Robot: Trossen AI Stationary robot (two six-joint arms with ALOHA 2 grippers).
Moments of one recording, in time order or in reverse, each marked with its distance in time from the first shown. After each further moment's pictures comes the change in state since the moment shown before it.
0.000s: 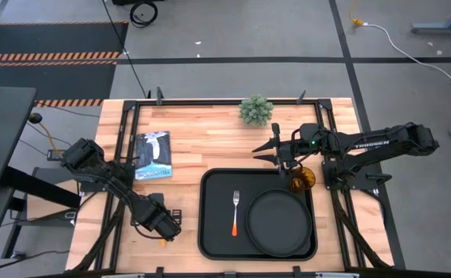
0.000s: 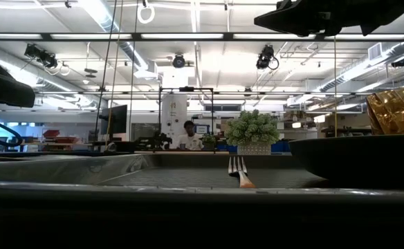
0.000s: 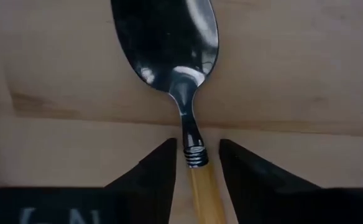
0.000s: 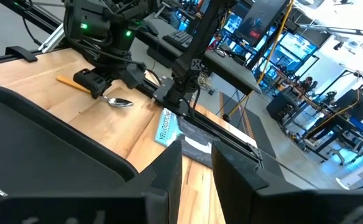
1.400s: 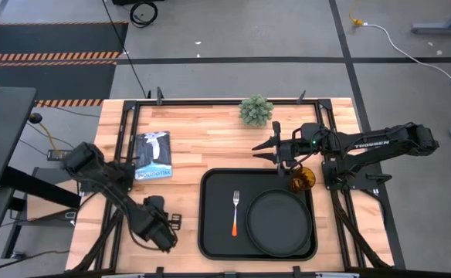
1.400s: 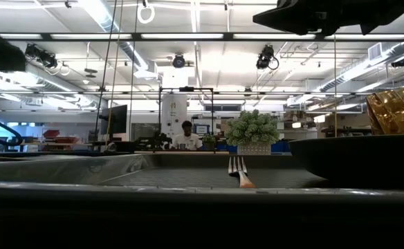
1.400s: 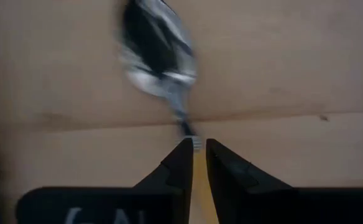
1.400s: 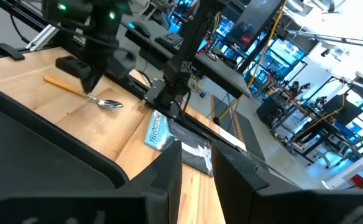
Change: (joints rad) left arm -0.077 0.032 0.157 -0.204 -0.146 0.026; right arm -0.001 0.000 0.000 0.029 0.023 -0.029
